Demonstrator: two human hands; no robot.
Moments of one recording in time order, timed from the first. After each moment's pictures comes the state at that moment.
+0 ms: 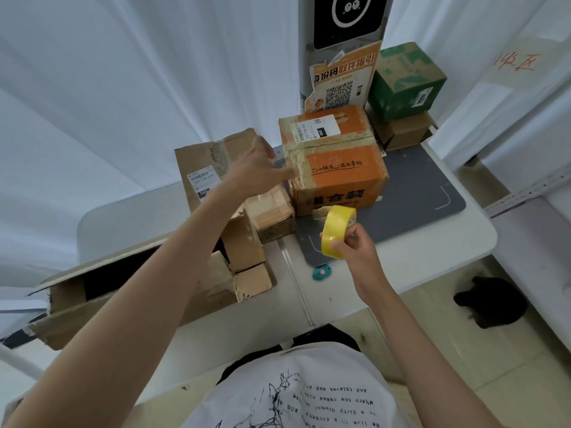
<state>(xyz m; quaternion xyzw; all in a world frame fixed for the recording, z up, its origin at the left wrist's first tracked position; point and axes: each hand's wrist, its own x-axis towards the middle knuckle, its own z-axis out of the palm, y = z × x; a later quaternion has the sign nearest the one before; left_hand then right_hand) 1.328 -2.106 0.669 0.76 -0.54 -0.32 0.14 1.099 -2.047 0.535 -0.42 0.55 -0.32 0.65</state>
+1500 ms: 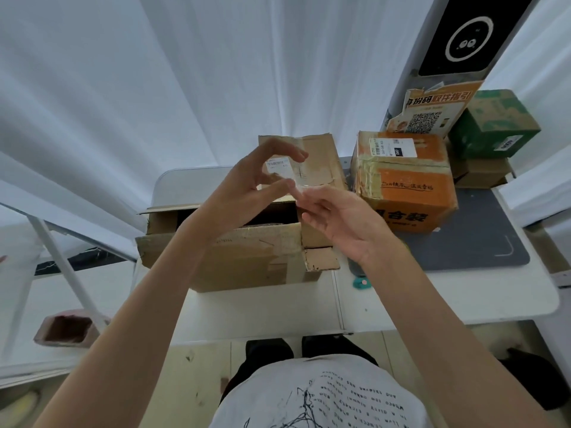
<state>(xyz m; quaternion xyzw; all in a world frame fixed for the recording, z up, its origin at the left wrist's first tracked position) 1.408 -1.928 0.721 0.59 -0.60 -0.32 0.44 1.236 -2.014 0.687 -0.33 0.35 -0.20 0.85</state>
